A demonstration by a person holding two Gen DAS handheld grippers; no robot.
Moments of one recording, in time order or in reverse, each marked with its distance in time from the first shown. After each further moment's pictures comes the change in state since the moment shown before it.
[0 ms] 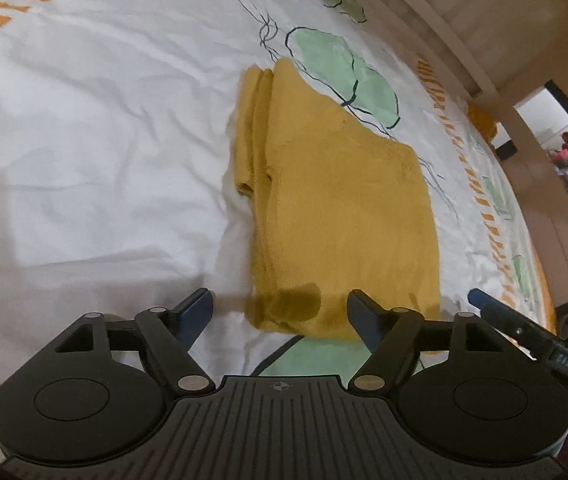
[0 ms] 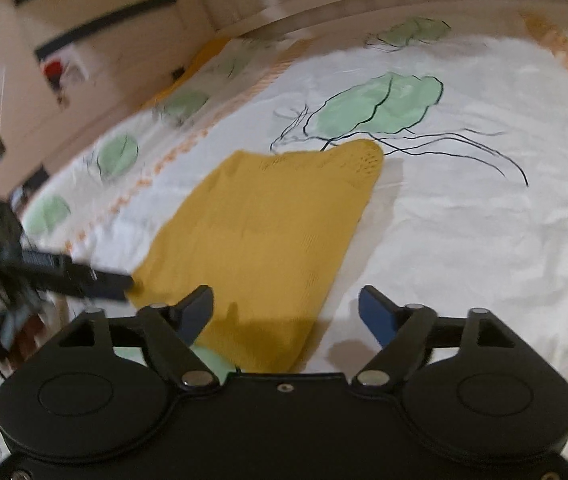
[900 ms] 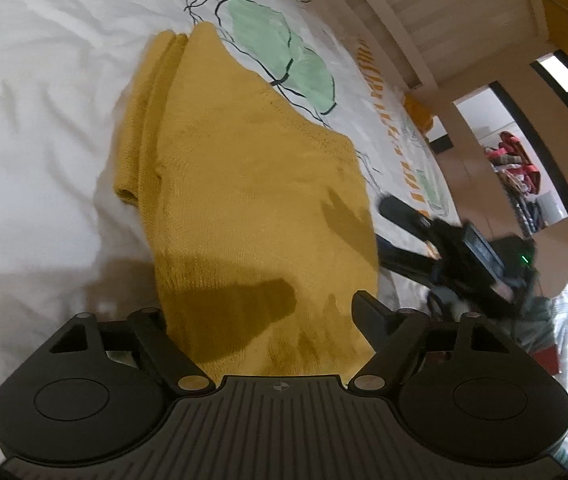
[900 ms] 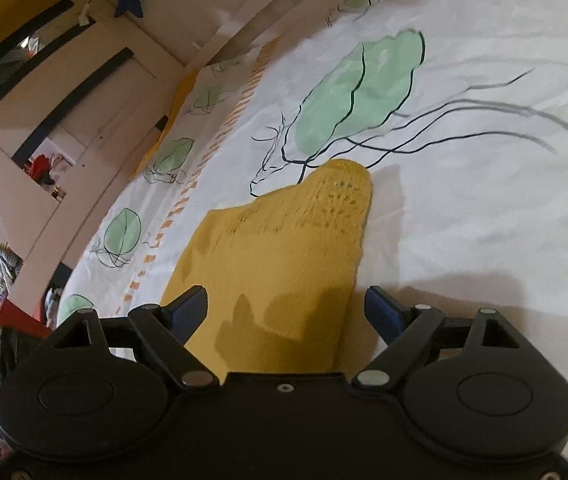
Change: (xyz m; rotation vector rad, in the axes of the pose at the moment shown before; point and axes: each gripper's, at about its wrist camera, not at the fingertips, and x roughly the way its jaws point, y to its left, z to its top) left arm 0.045 -0.008 0.010 -0.008 0.051 -0.266; right arm 0.091 -0.066 0.046 0.298 0.015 0.171
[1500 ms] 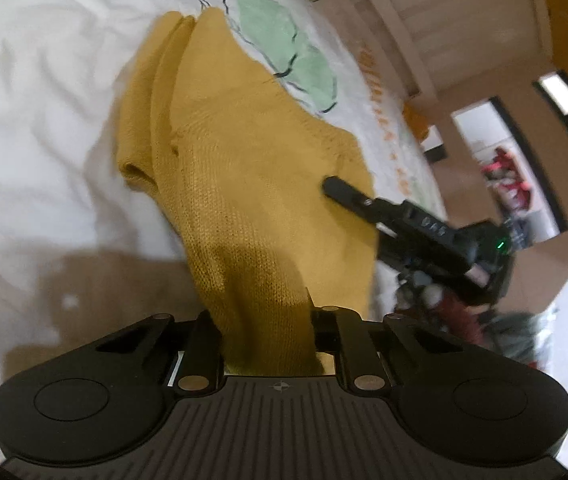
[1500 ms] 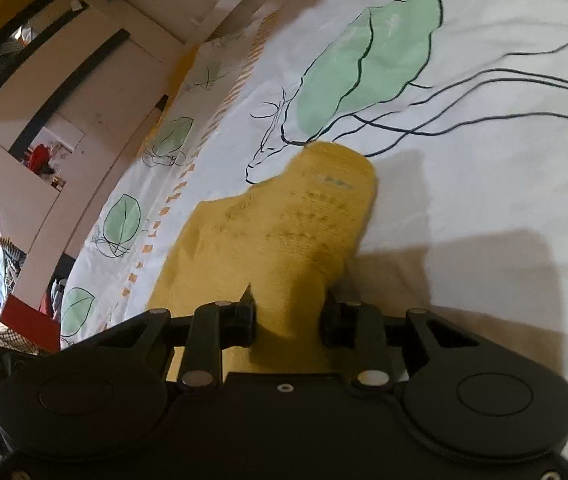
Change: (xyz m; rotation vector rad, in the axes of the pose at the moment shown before) left arm 0.001 0.004 -0.005 -0.095 -0.005 -0.069; right arm 0.020 -0.002 0.009 0.012 0.054 0.022
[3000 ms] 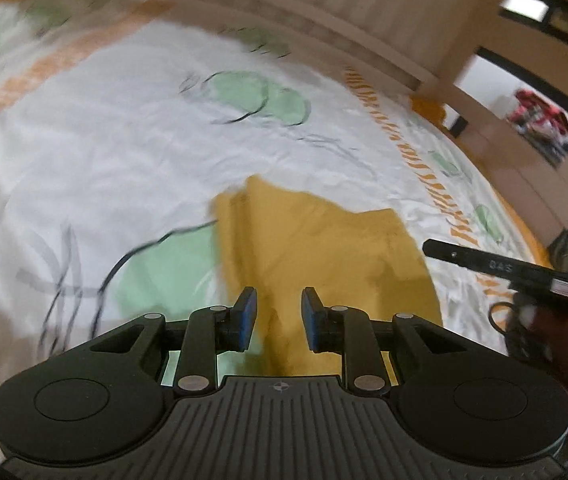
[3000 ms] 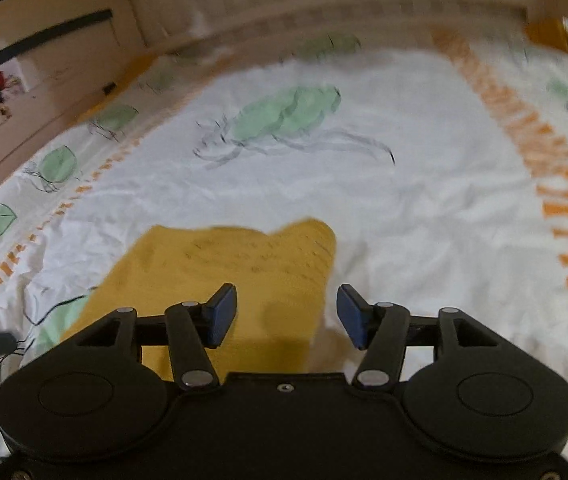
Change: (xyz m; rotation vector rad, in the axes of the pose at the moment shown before) left arm -0.056 -0.121 -0.127 0.409 -0.220 0.377; right arm -0.172 0.090 -0.140 -0.336 -0.180 -0.453
